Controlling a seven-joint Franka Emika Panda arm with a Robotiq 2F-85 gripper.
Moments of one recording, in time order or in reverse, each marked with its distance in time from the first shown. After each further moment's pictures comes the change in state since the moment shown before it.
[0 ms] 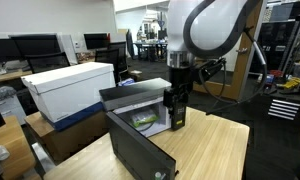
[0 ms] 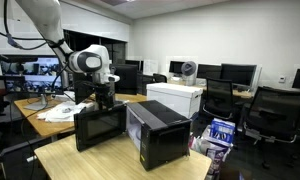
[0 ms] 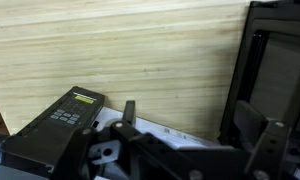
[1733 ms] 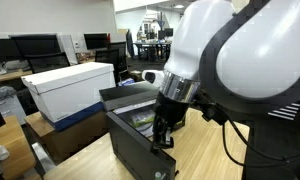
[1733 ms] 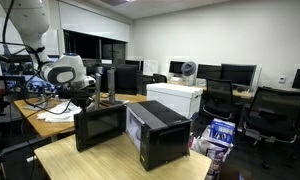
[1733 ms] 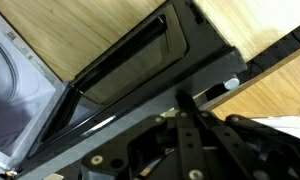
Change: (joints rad) arm -0.172 0.056 0.474 -0.183 0.292 0.477 -0.838
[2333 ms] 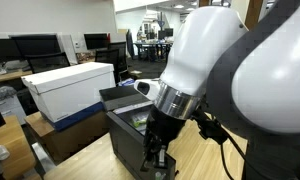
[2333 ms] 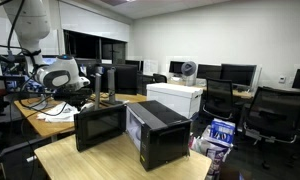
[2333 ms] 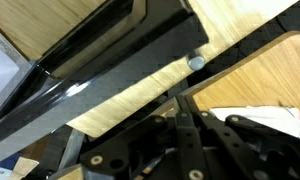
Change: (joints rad) arm -0.032 0.072 0.108 0.002 -0.010 0.099 -0.003
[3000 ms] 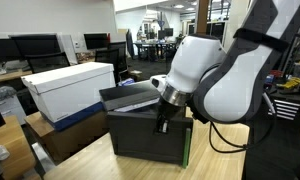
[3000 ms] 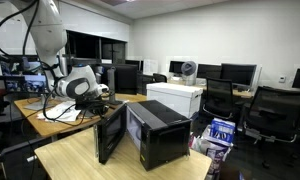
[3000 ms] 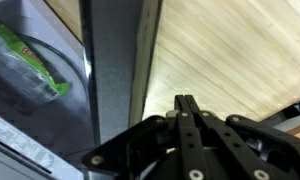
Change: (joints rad) arm 0.233 0.104 -0.504 0.097 -0.276 0.084 0.238
